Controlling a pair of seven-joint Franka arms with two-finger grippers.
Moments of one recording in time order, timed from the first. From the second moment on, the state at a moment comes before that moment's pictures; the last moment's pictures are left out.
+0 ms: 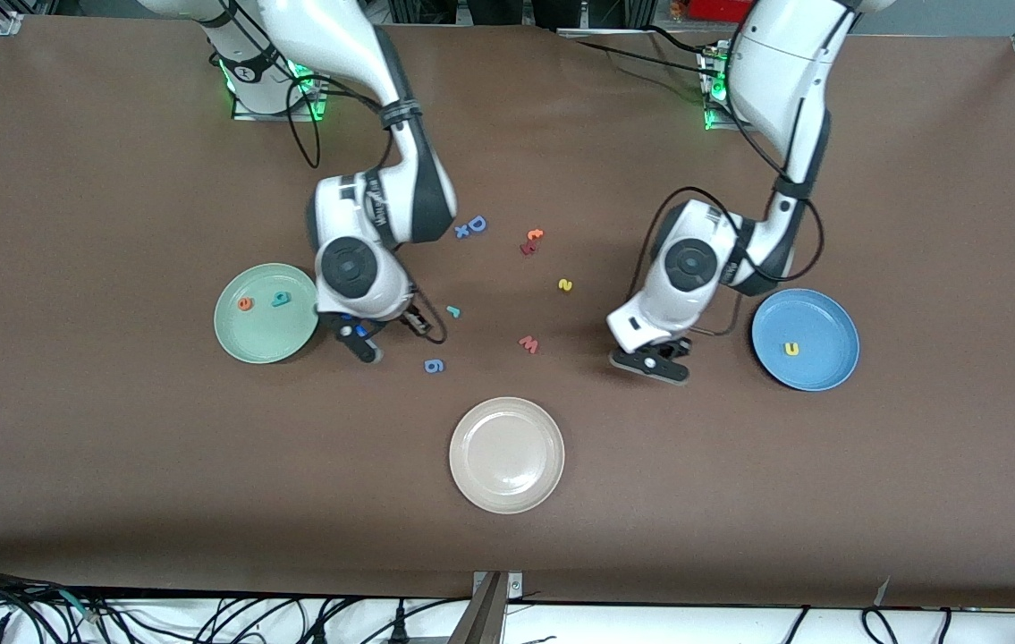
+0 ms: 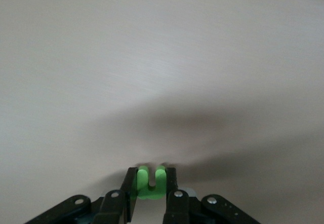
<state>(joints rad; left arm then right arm) -0.53 0.62 0.16 -1.86 -0.06 2.52 -0.02 1.17 0.78 -0.72 -1.60 0.62 2.02 1.04</state>
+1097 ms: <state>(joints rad) -0.24 0.45 0.27 -1.99 -0.06 2.31 0.65 1.17 0.85 -0.58 -1.63 0.62 2.22 1.20</state>
